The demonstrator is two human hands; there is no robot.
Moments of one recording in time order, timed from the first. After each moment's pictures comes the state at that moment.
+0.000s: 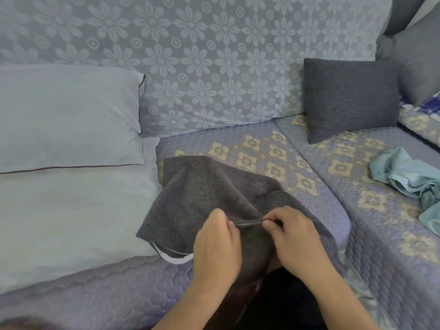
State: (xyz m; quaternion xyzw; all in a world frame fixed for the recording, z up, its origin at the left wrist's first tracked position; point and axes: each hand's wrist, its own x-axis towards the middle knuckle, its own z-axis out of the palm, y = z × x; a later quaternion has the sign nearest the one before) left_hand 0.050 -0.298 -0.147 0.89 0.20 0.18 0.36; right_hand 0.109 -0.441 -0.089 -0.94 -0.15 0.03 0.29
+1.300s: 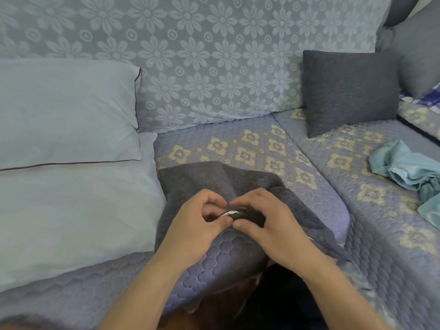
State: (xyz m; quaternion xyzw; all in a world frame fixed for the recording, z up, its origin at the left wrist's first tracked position) left_hand 0.041 -0.244 -0.088 0.78 0.11 0.02 0.61; right_hand 0.111 -0.419 -0.086 -0.85 -0.33 0.05 0.40
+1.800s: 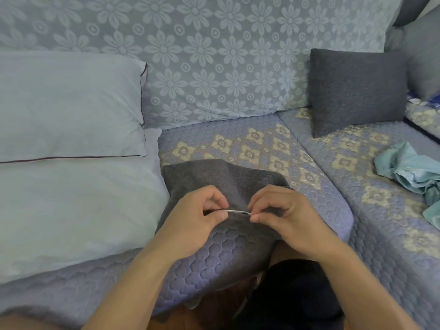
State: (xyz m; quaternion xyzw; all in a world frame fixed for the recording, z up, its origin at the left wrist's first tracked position) left_hand 0.045 -0.224 -0.083 0.85 0.08 0.00 0.52; right_hand 0.132 -0.430 -0.074 -0.80 -0.39 0.07 0.45
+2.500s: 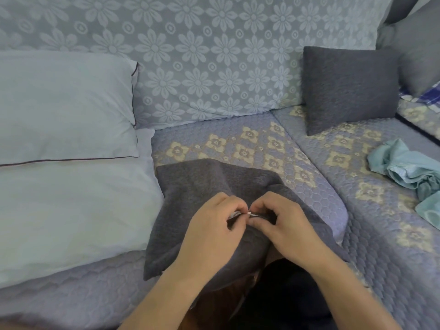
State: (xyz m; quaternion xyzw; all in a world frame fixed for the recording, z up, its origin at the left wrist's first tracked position) left_hand 0.050 -0.272 -0.106 0.90 0.00 0.17 0.41; right_hand 0.121 -0.438 -0.093 -0.87 -0.31 0.03 0.39
